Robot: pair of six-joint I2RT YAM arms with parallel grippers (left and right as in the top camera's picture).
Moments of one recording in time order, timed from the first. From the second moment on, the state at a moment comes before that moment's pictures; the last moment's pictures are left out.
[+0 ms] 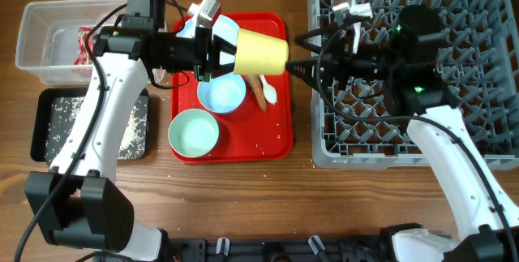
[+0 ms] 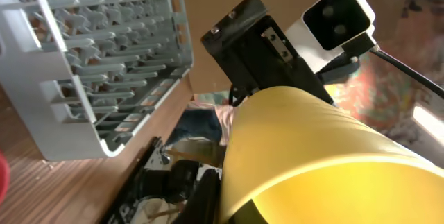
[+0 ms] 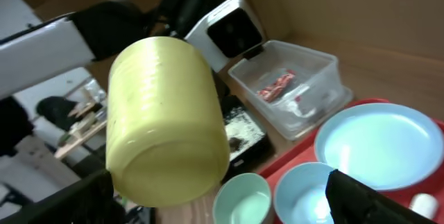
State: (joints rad) left arm -0.12 1.68 1.48 -0.92 1.39 -0.31; right arm 0.17 1.40 1.06 0.07 -1.19 0.29
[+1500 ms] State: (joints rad) left arm -0.18 1.68 1.48 -0.99 0.90 -0.31; right arm -0.02 1.40 1.07 -0.38 -0.88 0.26
